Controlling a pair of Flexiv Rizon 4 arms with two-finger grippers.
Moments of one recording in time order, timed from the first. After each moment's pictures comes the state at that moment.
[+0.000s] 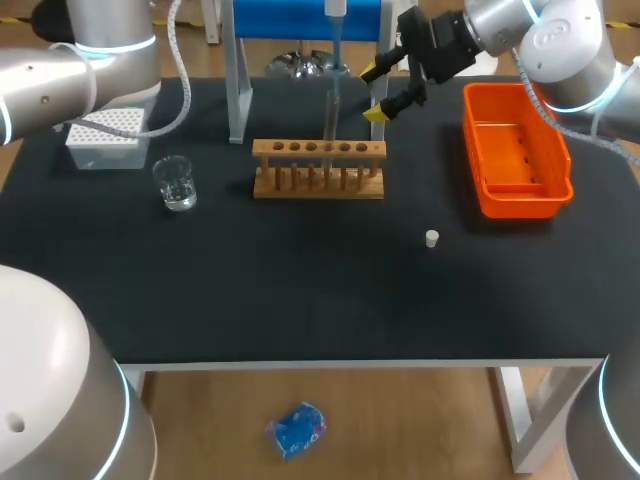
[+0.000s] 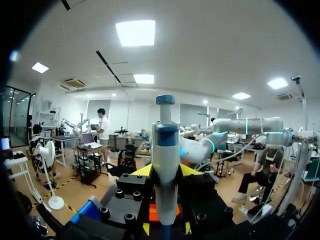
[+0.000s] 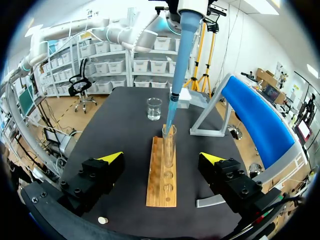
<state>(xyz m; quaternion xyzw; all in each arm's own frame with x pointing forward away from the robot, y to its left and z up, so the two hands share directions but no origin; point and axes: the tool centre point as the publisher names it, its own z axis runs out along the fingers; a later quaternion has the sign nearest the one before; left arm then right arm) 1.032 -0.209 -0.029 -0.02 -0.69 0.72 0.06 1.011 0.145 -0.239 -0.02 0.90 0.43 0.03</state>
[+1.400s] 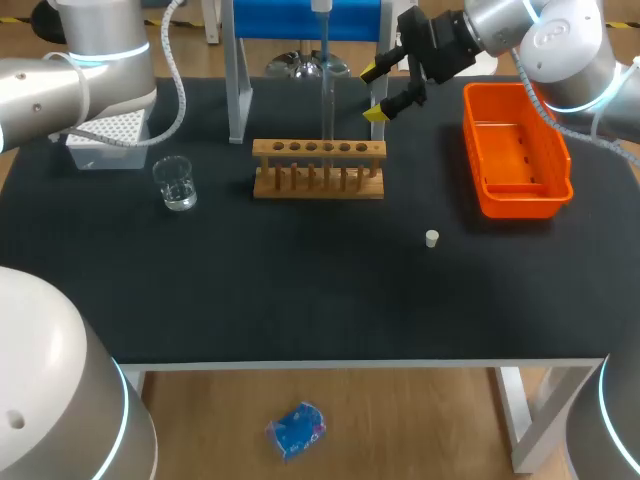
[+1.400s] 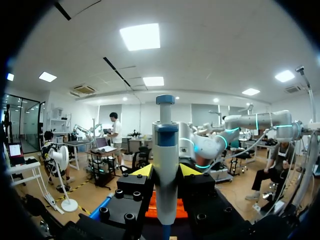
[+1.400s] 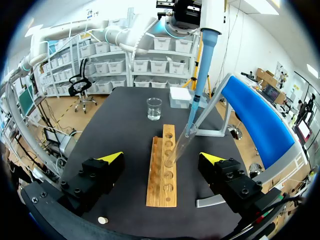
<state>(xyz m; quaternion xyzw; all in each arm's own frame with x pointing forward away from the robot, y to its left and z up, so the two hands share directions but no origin) 1.055 -0.187 -0.037 0.01 -0.69 0.72 0.00 1.011 0.145 -0.239 -0.02 0.90 0.43 0.03</state>
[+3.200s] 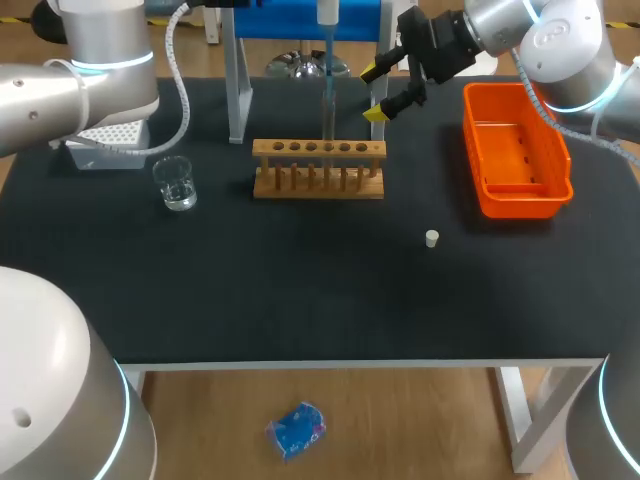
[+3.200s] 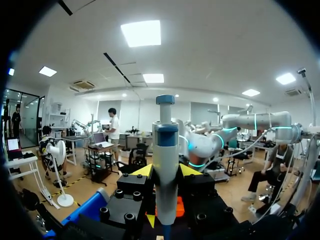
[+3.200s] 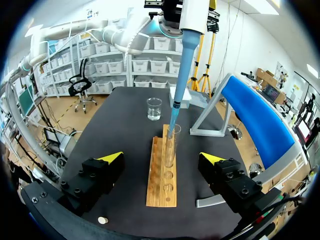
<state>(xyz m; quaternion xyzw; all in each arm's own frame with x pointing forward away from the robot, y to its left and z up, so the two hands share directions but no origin) 1.034 -0.198 -0.045 0.02 -0.70 0.72 0.01 1.011 0.145 -0.239 -0.02 0.90 0.43 0.03</state>
